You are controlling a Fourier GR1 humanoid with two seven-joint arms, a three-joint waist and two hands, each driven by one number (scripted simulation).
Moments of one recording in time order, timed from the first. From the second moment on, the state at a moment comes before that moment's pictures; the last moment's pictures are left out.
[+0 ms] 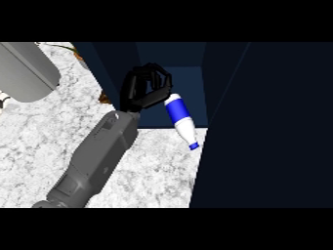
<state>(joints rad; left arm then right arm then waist) -0.85 0.00 -0.19 -0.57 0.47 0.17 -0.64 0.18 -0.47 0.74 -2.49 0.05 -0.49 0.15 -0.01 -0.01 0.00</state>
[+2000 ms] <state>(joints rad) 0.58 0.44 -0.31 -2.10 0.60 0.06 -0.54 -0.36 -0.19 0.83 -2.39 0.12 -0.39 0.64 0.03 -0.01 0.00</state>
